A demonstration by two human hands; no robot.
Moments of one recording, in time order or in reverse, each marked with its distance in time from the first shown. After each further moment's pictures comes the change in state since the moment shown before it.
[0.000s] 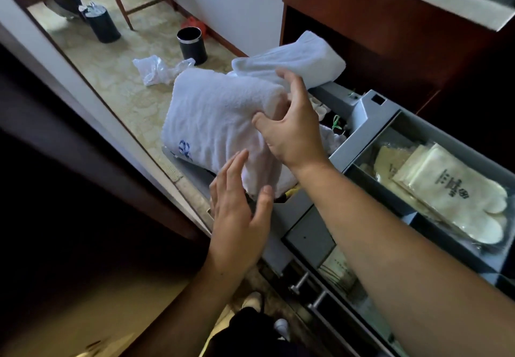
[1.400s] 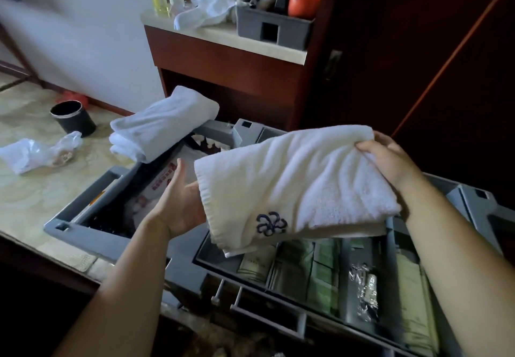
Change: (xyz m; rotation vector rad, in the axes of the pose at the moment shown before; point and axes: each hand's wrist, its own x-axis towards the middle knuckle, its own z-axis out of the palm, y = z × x) left_hand 0.080 0.029 0.074 -0.874 -0.927 -0.619; right_hand -0.146 0.018 -0.330 0.115 0.532 0.584
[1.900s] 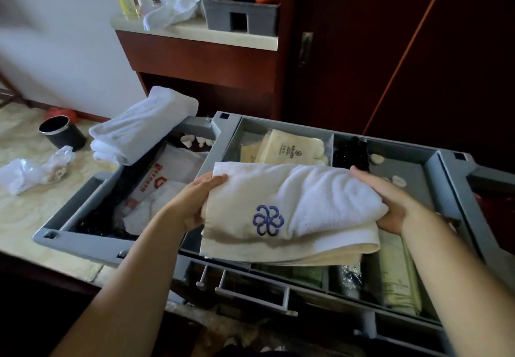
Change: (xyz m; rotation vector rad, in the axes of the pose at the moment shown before) left_hand 0.003 -0.033 0.069 0.396 0.101 0.041; right_hand -0.054 0.081 -0.058 0.112 -0.147 0.468
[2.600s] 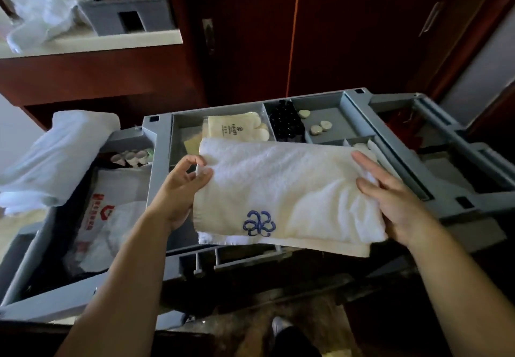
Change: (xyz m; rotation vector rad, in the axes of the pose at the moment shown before) left_hand -0.001 -0.012 0.013 0.210 -0.387 0.259; right_hand -0.125 0.139 0.001 0.256 0.347 -0.372
